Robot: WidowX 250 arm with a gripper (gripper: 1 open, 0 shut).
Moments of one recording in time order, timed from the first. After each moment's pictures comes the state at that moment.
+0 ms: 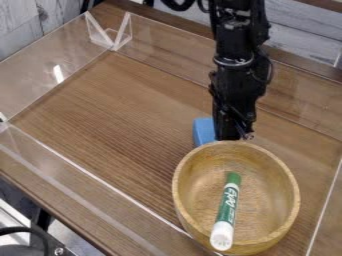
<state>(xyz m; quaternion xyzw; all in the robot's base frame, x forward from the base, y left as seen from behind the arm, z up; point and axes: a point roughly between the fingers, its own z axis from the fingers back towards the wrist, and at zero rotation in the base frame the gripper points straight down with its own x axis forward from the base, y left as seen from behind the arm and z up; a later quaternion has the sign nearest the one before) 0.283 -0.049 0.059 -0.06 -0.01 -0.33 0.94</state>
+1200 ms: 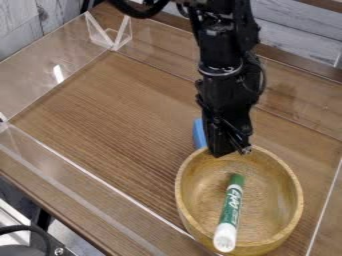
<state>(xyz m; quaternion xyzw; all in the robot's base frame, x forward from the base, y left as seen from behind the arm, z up) 0.250 -0.063 0.070 -0.07 -0.03 -0.30 0.95</state>
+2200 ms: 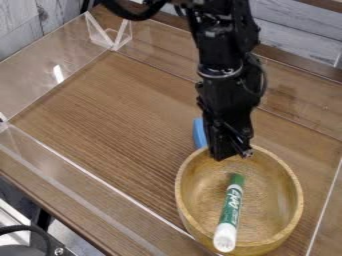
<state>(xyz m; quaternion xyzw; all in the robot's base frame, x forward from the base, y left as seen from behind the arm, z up) 0.245 -0.067 0.076 -0.08 -0.04 -0.30 0.95</state>
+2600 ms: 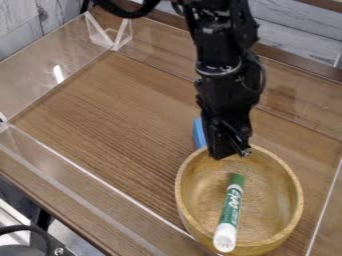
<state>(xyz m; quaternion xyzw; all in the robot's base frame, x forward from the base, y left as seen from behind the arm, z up) 0.241 -0.067 0.081 -0.08 -0.04 -0.31 0.95</state>
